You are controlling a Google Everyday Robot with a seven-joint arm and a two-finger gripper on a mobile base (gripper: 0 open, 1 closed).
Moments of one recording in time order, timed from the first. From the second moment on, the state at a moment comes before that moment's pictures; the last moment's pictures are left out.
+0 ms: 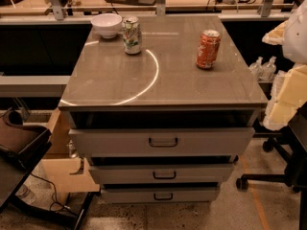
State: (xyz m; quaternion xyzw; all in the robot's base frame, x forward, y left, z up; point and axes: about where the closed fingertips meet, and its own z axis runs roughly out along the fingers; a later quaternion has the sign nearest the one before) arm 0.438 -0.214 0.987 -0.60 0.78 -0.05 0.18
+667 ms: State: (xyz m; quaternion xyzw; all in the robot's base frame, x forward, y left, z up) arm 0.446 -0.219 0.985 -0.58 0.79 -0.04 0.20
